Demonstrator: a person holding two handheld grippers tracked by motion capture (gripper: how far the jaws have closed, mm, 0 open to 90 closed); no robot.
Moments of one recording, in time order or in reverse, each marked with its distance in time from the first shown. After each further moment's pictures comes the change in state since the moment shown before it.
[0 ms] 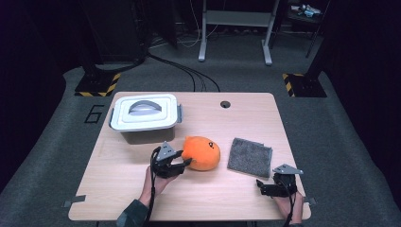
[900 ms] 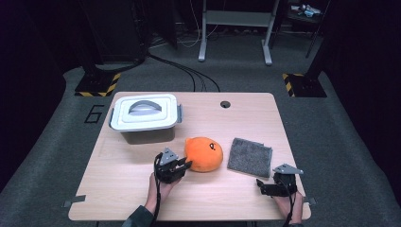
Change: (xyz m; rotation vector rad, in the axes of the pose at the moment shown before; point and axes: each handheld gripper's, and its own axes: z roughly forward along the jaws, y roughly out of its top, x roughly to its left) left arm -0.015 -0.016 0.004 0.005 0.029 -0.074; right arm -0.001 0.001 0.001 -0.003 -0.005 0.006
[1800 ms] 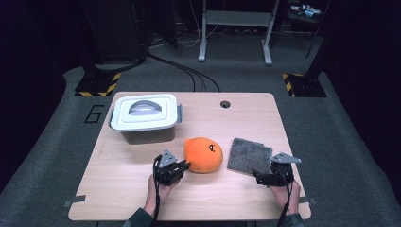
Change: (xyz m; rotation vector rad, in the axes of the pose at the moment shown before) left arm -0.002 -0.004 -0.003 -0.006 0.013 0.018; right arm 0.013 0.052 -0.003 -0.041 0.035 -0.024
